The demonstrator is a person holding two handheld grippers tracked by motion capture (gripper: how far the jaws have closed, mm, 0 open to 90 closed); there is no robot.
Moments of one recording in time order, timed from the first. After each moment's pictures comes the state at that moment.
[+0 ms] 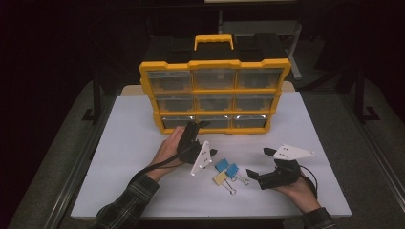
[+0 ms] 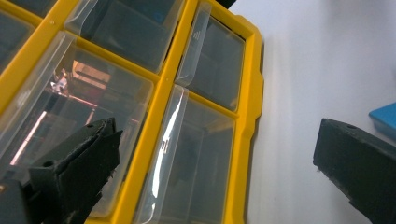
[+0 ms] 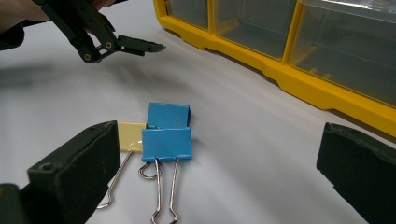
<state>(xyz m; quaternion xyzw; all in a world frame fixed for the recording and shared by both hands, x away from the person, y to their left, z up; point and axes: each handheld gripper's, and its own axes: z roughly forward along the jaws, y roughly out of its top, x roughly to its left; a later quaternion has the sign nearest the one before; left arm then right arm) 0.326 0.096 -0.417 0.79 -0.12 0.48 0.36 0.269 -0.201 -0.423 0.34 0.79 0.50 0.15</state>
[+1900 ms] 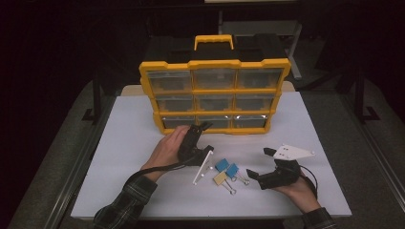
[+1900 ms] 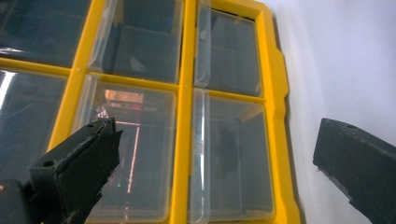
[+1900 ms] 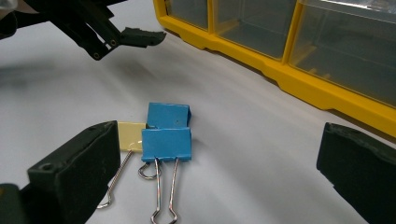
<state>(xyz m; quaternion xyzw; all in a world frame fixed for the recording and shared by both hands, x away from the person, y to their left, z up) 0.316 0.095 -0.413 0.75 -0.21 0.57 0.28 0.269 -0.201 -0.423 0.34 0.79 0.50 0.15</state>
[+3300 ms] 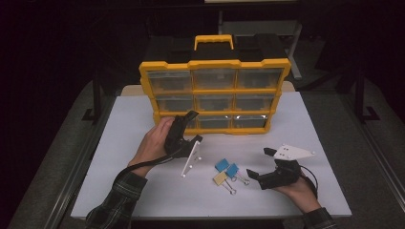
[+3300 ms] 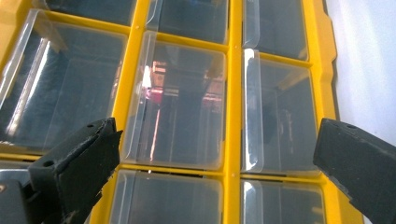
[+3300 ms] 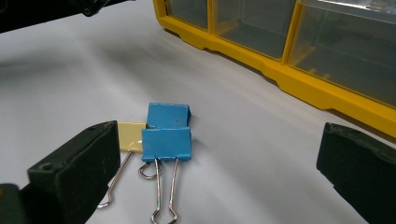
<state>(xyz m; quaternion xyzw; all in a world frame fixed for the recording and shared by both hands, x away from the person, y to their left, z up) 0.324 0.125 -0.387 0.73 -0.18 0.60 0.27 0.269 -0.202 -0.422 0.34 0.79 0.50 0.15</state>
